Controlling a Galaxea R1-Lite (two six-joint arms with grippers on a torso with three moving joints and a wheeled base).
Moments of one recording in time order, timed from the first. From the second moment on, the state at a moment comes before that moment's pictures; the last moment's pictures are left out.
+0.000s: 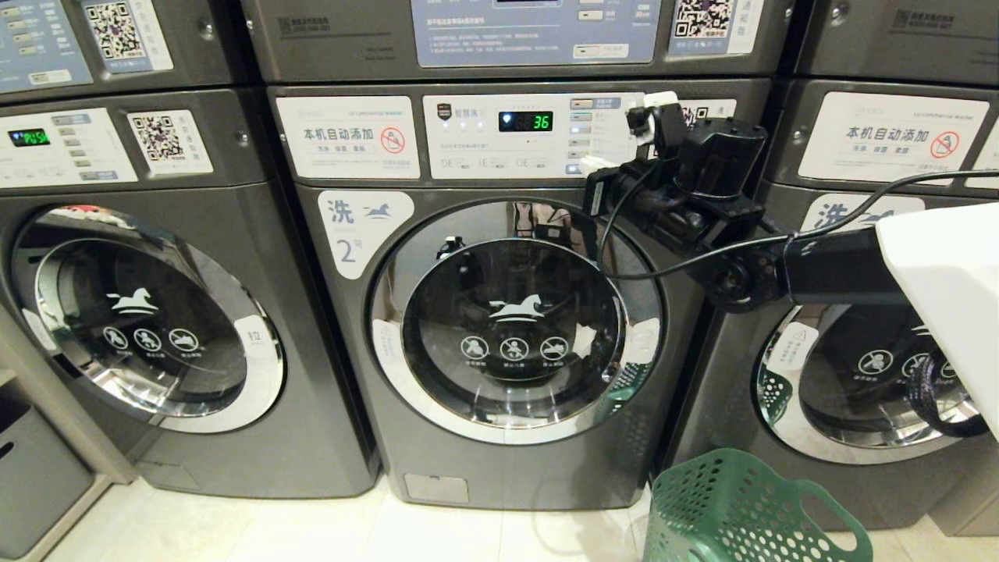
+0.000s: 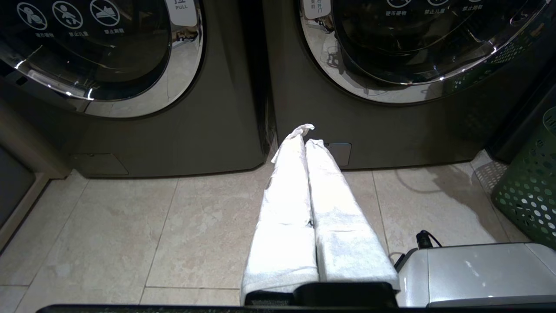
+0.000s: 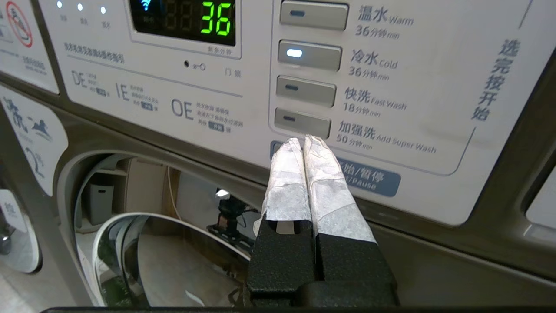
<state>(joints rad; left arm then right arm) 0.00 0.00 -0.10 0.27 -0.01 0.09 0.39 2.20 -1.75 -0.72 0.05 -0.05</state>
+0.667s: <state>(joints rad) 0.00 0.00 -0.10 0.27 -0.01 0.09 0.39 2.29 -1.87 -0.68 0.05 -0.05</state>
